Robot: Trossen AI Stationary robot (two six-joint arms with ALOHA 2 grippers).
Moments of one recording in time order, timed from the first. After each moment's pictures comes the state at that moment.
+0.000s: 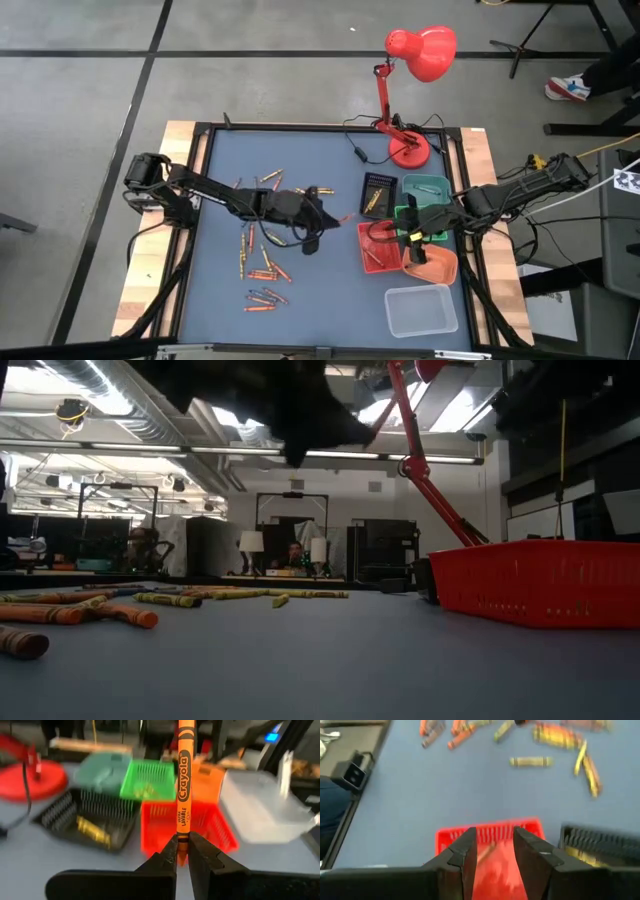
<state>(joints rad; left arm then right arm) -0.10 1.65 0.92 0.40 -0.09 -0.16 0.37 1.00 0.80 -0.51 0.15 0.23</state>
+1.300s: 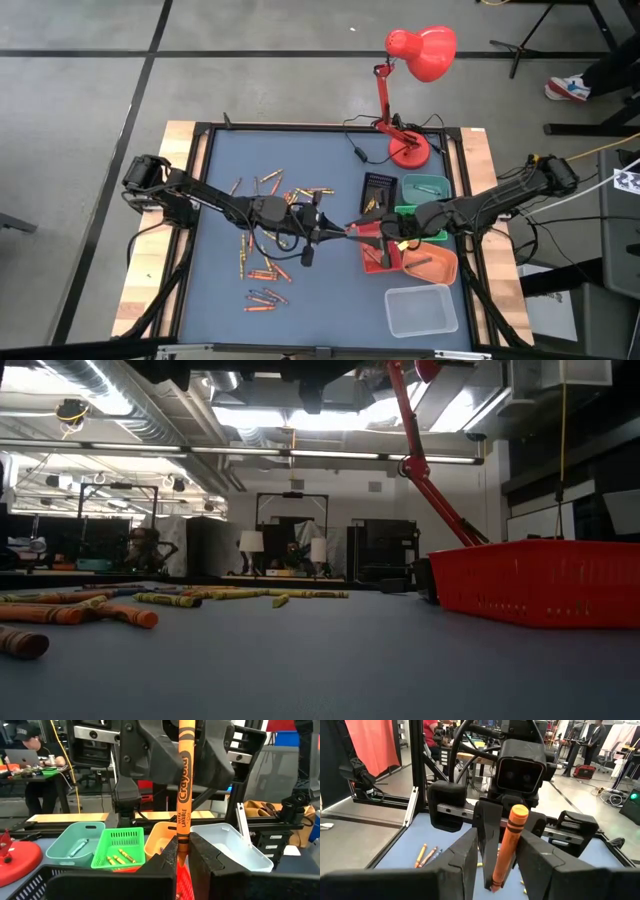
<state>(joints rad) -0.18 1.64 0.92 0.69 -0.09 -0.04 0.37 1.24 0.80 0.35 0.25 -0.09</state>
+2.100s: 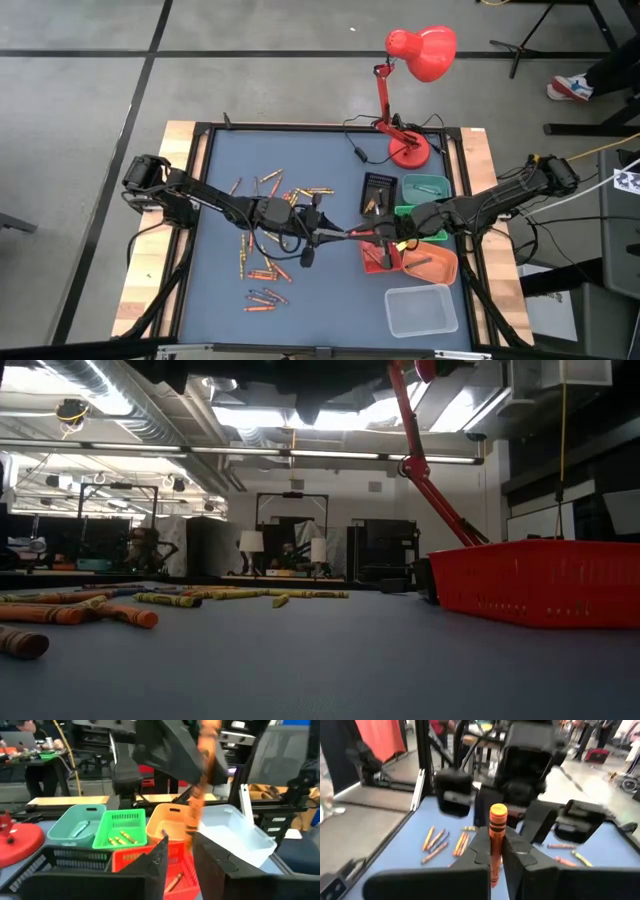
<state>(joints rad) -0.18 1.64 0.92 0.59 -0.09 -0.05 0.37 1.23 0.80 0.24 0.20 -0.05</state>
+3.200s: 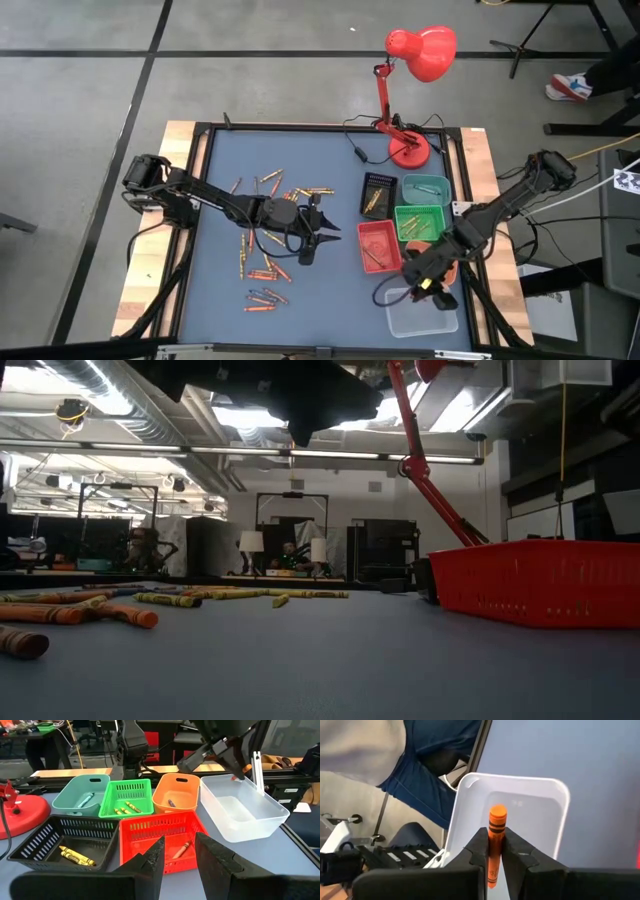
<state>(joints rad) -0.16 1.64 0.92 0.45 -0.09 -0.04 0.65 1.20 0.80 -0.48 -0.34 0.51</state>
